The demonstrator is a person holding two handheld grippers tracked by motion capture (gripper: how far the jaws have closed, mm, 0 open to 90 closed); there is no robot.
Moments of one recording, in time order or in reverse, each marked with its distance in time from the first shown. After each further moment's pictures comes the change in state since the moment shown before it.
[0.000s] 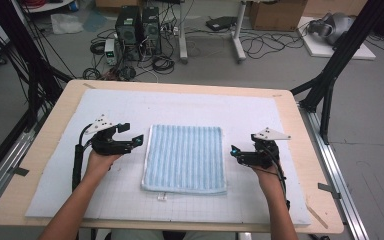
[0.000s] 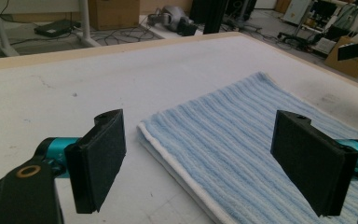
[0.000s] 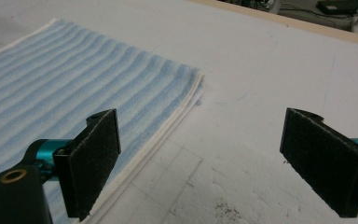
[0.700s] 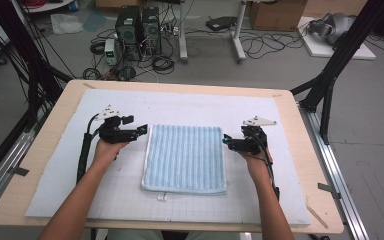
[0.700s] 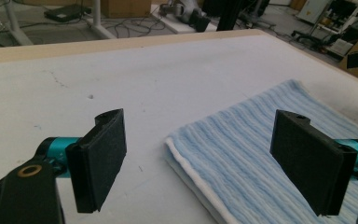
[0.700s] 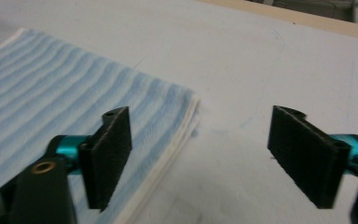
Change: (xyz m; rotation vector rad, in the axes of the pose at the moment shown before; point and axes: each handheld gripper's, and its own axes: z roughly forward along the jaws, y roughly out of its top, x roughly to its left) left arm 0.022 0.008 0.028 0.027 0.030 -0.054; right arm -0.002 0.021 0.041 0.051 -0.017 0.044
